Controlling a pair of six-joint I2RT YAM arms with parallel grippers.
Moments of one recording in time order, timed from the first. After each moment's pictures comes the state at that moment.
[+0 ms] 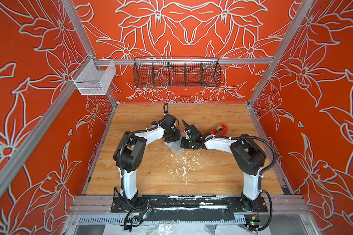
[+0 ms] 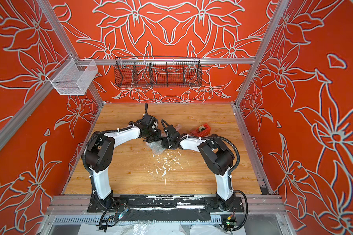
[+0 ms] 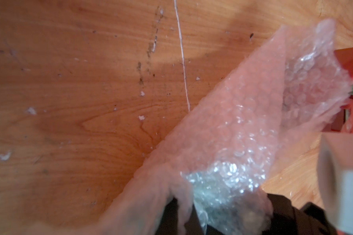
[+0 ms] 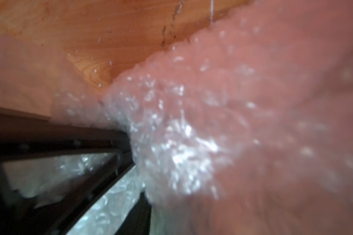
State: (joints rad) left arm -0.41 1.94 1.31 -0.44 0.30 -0.59; right arm 0.70 1.93 1.17 -0.16 -0.15 0.71
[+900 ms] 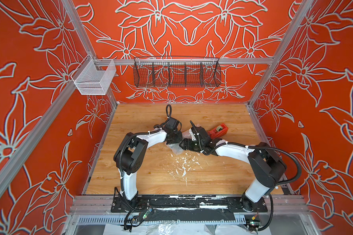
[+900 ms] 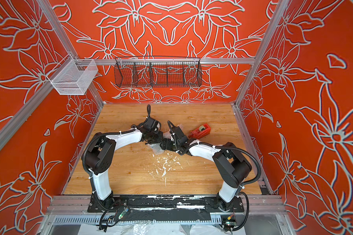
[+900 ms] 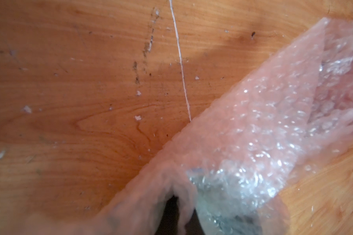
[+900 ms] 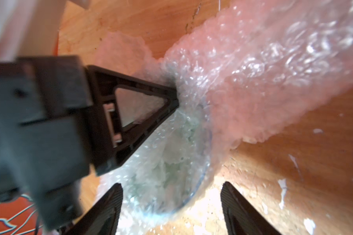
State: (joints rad) left arm -0.48 1.92 1.25 -0.37 0.19 -0.60; right arm 0.70 1.67 0.96 -0.07 -0.22 0.79
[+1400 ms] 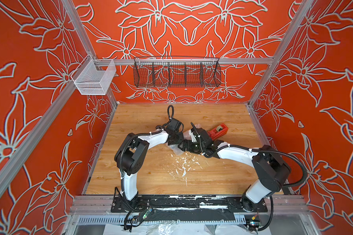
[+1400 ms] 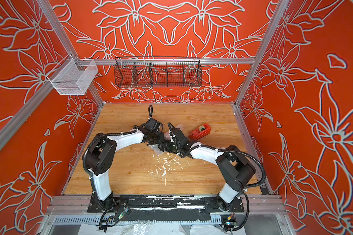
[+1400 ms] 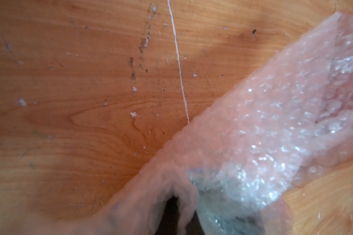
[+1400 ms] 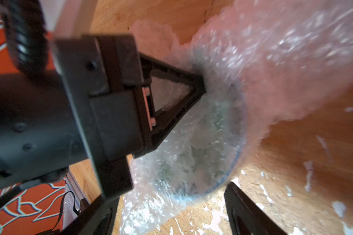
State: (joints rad) left arm -0.51 1.92 1.25 -0.37 0.14 -0.63; right arm 0.74 1.65 0.93 -0.05 -0.25 0.84
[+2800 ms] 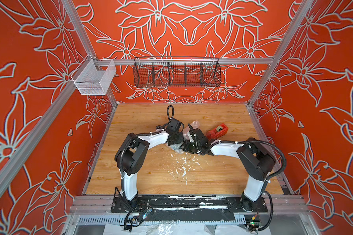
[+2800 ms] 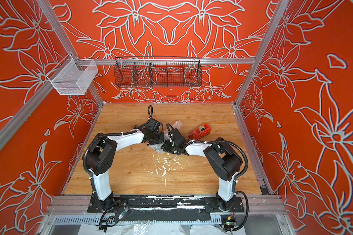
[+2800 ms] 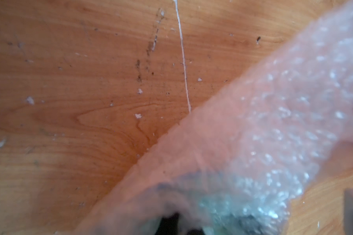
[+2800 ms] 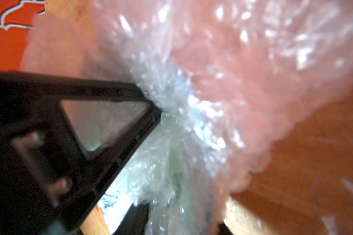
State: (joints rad) left arm -0.51 1.92 1.25 -0.36 0.12 -0.66; right arm 0.69 1.84 0.99 0.03 -0.27 0.87
